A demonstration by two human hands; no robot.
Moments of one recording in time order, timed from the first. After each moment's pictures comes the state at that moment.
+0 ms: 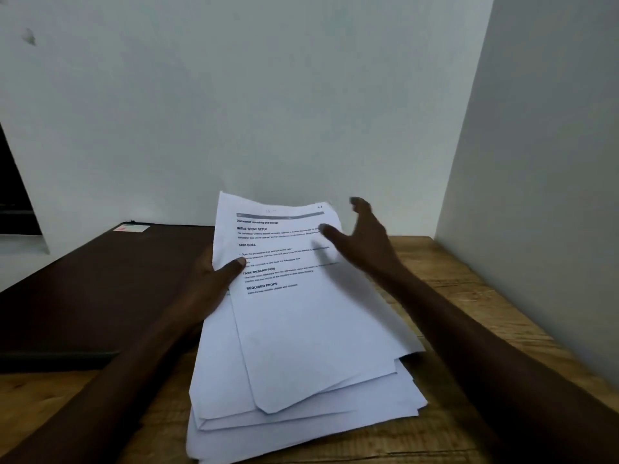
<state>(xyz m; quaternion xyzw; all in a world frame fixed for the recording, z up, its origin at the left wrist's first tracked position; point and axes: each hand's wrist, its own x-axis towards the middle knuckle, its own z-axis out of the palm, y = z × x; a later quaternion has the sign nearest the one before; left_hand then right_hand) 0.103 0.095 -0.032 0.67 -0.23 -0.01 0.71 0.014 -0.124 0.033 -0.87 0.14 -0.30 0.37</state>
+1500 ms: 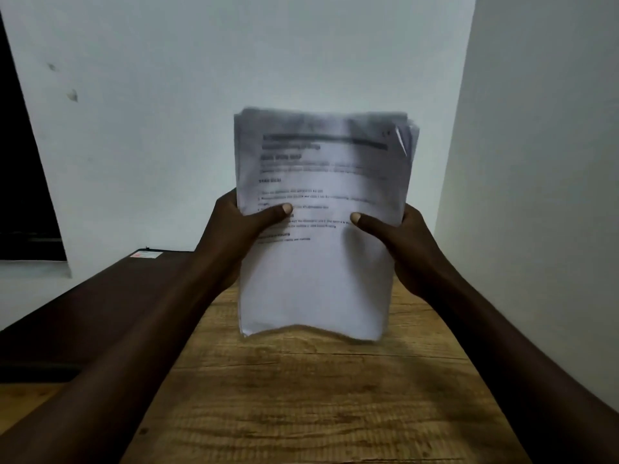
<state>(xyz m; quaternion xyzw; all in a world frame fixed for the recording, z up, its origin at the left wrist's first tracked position) 0.029 0.066 0.096 0.57 -0.33 0.03 0.75 -0.063 -0.143 0.088 -0.70 -0.06 -0.32 0.64</state>
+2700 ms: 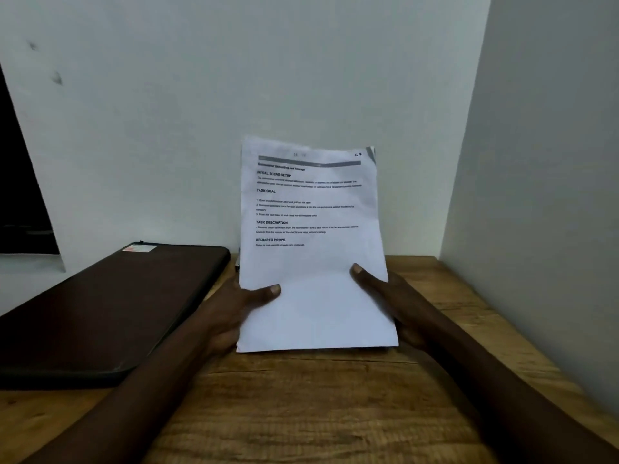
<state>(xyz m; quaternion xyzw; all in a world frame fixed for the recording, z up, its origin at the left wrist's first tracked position) 0.065 0.061 -0.012 0.55 -0.23 -0.23 0.77 -0.038 -0.171 -0.002 -0.66 0.04 -0.10 0.74</state>
